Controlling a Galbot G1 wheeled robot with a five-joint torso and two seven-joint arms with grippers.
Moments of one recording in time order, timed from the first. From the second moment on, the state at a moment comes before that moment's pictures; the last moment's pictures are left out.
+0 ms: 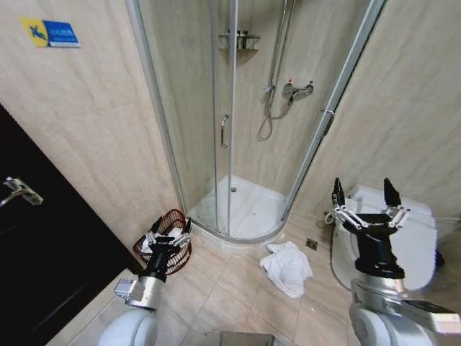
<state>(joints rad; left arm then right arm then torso) 1.82 -1.60 -0.61 -2.40 -0.15 0.01 0.16 -1.67 1.56 0.79 2.50 0.28 0.34 -0.20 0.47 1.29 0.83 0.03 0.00</state>
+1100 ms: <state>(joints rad) 1.82 -1.60 -0.61 -2.40 -0.15 0.01 0.16 -1.68 1.56 0.80 2.50 0.28 0.34 -0.20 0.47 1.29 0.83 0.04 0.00</state>
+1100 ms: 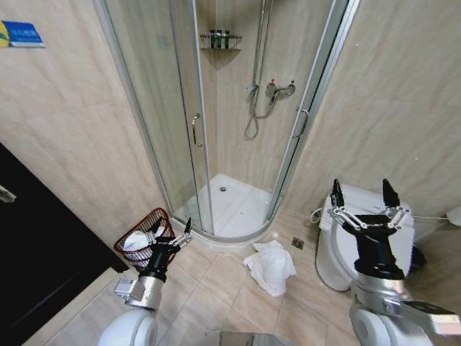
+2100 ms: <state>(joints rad) 1.82 -1.60 -0.61 -2.40 -0.15 0.01 0.16 -1.66 1.55 0.81 2.42 0.30 0.42 -0.26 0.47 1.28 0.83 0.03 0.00</state>
